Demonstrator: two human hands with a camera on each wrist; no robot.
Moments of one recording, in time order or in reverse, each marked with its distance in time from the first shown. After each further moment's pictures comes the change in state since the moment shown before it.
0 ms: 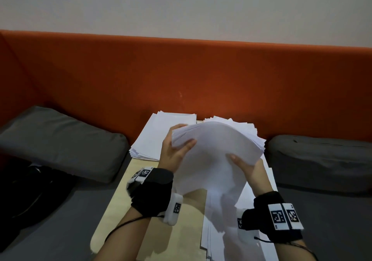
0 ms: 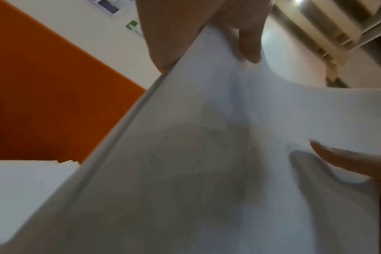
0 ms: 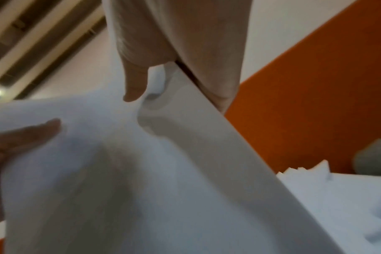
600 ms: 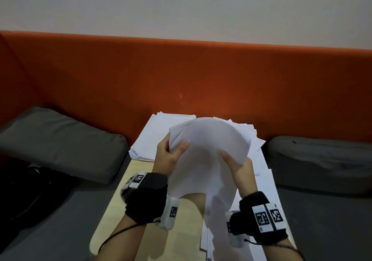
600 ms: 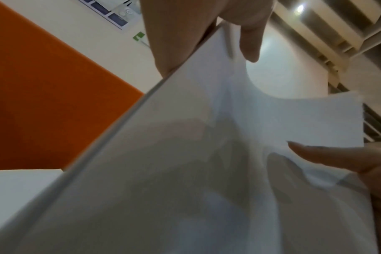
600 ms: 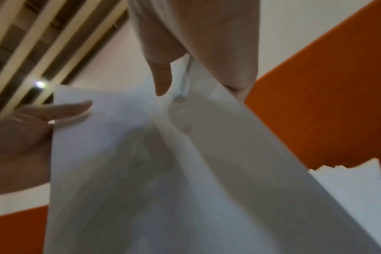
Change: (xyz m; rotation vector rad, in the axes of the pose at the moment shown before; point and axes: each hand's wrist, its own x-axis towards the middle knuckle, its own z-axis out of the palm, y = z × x) left_hand -0.004 -0.002 -0.011 -0.004 -0.010 0.038; right_hand -0.005 -0.002 0.030 -0.014 0.063 -0.002
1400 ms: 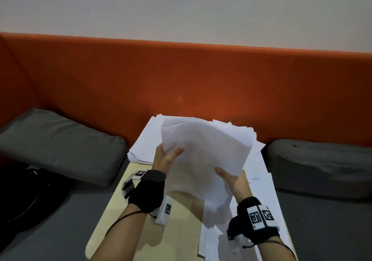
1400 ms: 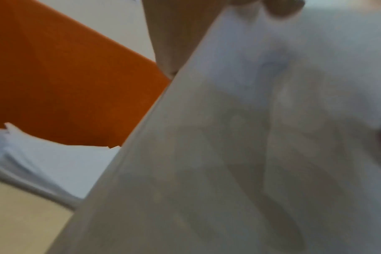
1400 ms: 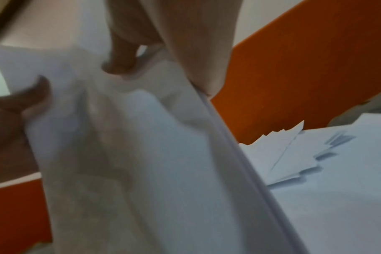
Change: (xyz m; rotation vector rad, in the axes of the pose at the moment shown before) left_hand 0.021 -0.029 -0.003 -0.014 0.109 -0.152; right_hand 0.017 0.043 -0.007 0.106 -0.077 0.099
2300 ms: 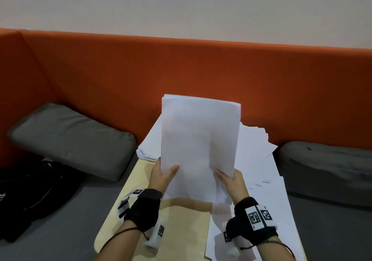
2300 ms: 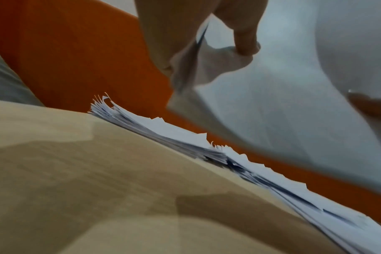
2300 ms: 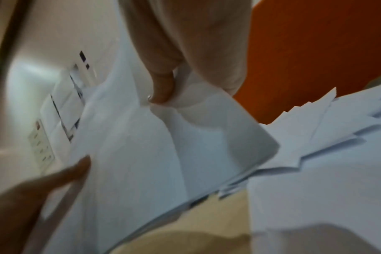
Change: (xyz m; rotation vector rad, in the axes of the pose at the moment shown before) left_hand -0.013 -0.075 -0.043 0.041 0.101 -0.095; right_hand 0.013 0.020 0.026 -0.134 -0.050 0.108
